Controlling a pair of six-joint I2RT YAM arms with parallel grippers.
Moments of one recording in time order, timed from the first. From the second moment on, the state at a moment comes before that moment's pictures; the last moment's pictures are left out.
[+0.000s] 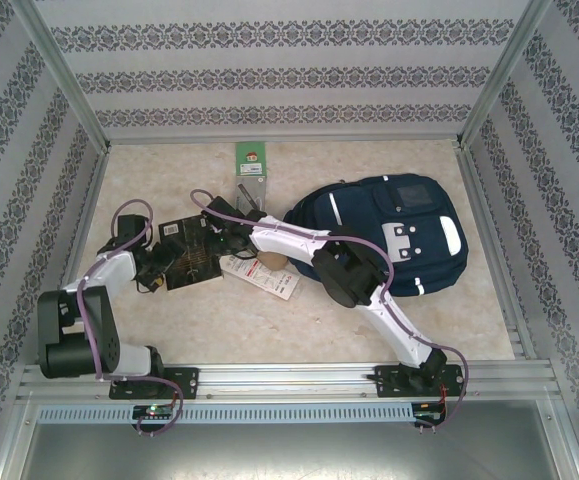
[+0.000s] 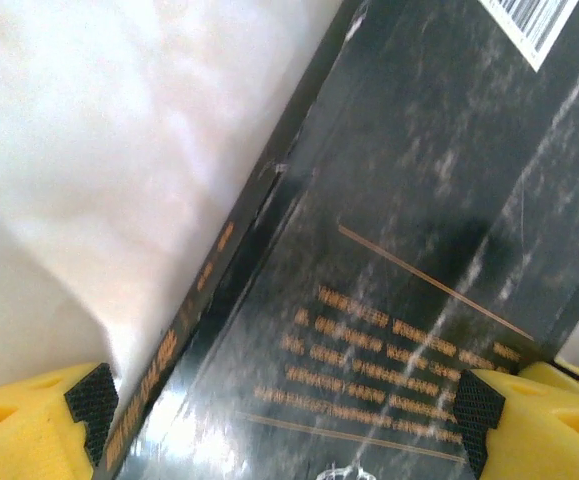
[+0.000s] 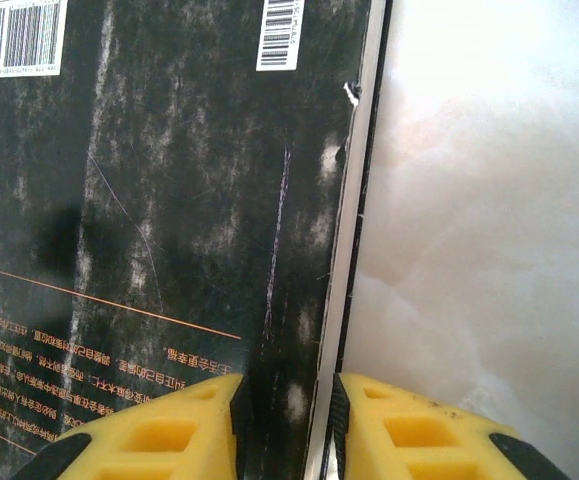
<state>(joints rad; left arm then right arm) 0.18 1.41 0.68 -0.44 0.24 -0.76 0.91 2.45 1.99 -0.50 -0.10 0.64</state>
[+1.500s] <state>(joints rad) 0.18 1.20 0.67 -0.34 0.54 -0.78 0.89 2.31 1.94 -0.53 -0.16 0.59</state>
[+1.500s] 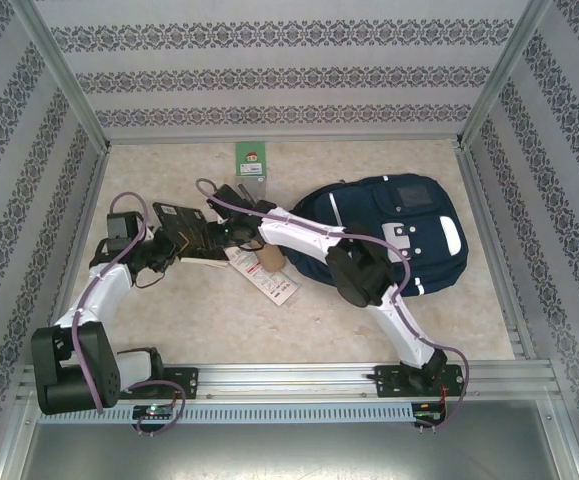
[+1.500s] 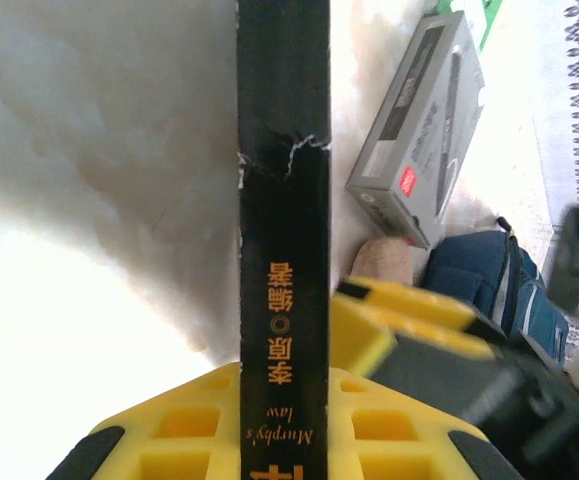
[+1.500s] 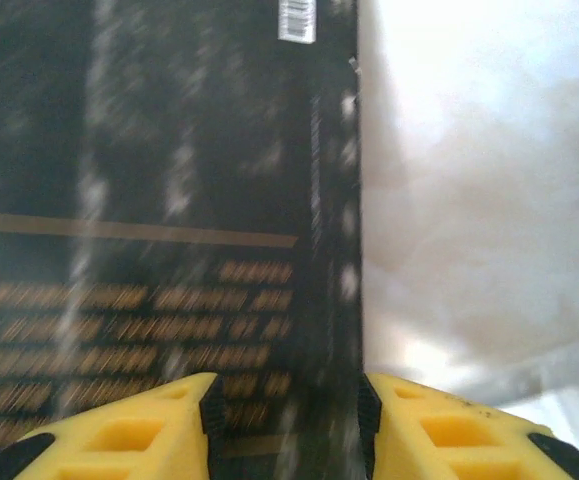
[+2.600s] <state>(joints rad) 0.10 1.02 0.84 -0.50 0.61 -0.77 0.59 1.84 1.35 -0.78 0.18 0.30</state>
